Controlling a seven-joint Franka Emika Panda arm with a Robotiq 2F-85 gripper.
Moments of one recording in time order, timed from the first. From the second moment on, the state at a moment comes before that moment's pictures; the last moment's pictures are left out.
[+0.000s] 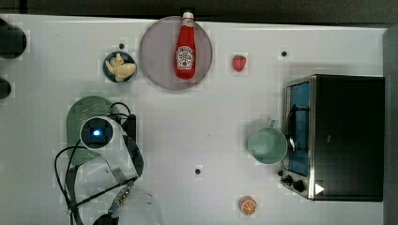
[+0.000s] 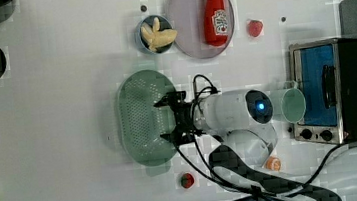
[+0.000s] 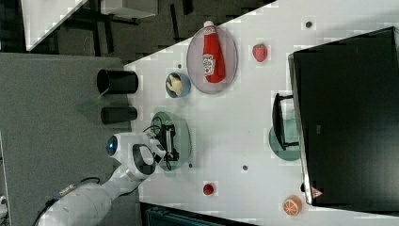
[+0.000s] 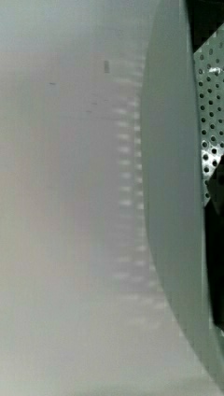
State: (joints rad) arm 0.11 0.52 0.38 -2.28 -0.09 1.18 1.29
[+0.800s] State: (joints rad) arm 0.01 0.42 0.28 -2.38 -0.09 1.14 1.20
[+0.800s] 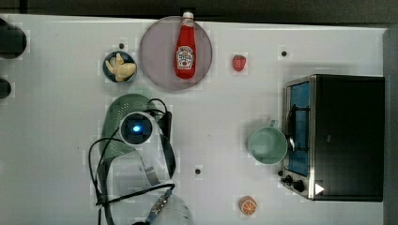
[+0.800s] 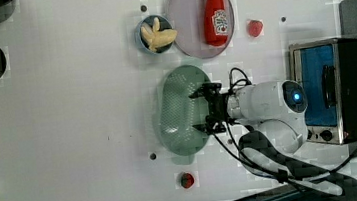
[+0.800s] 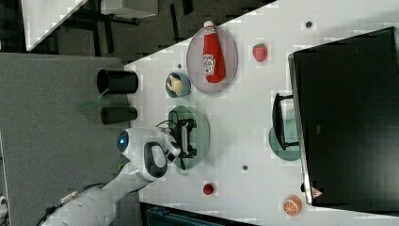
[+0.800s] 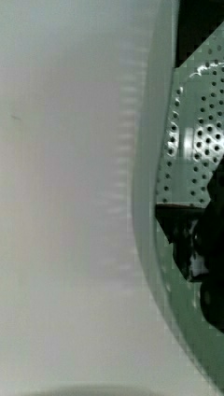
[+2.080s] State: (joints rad) arm -0.08 0.41 -0.01 -2.40 -0.09 1.17 0.82
